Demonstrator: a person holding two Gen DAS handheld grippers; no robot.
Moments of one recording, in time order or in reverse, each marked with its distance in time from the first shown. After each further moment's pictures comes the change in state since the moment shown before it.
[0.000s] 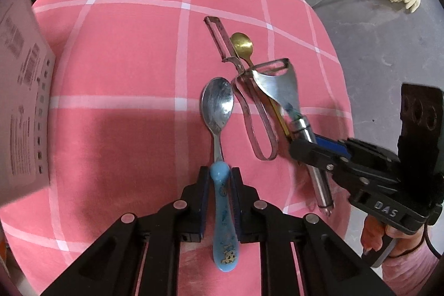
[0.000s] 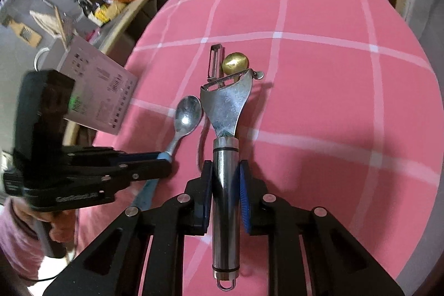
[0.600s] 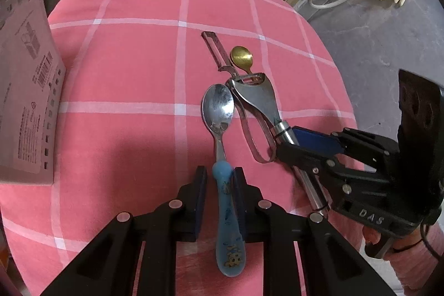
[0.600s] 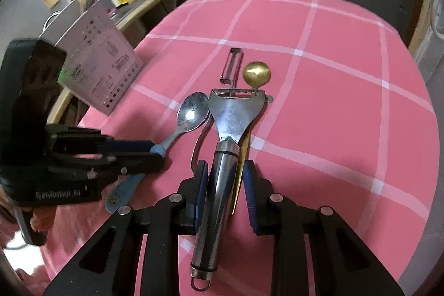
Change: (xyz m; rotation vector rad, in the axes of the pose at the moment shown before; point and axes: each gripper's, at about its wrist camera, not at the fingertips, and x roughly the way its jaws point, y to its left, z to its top) left arm -0.011 -0.004 -0.018 0.066 -0.130 0.070; right arm 0.021 0.021 0.011 -0.195 -0.011 -0.095
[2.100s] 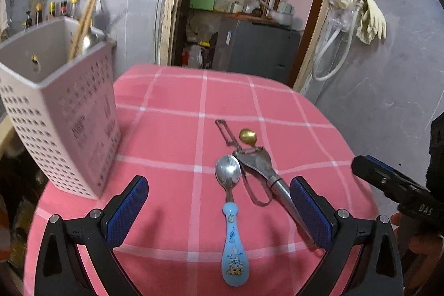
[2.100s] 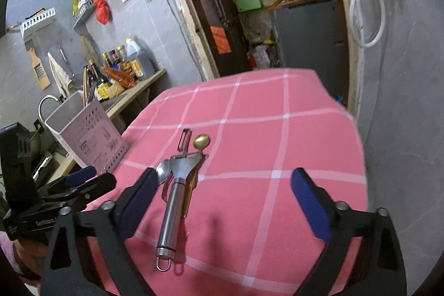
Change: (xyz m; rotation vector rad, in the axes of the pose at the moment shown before) left arm -0.059 -0.028 -0.055 0.045 -0.557 0.199; right arm -0.086 -0.047 -0.068 0.152 -0.530 -0.076
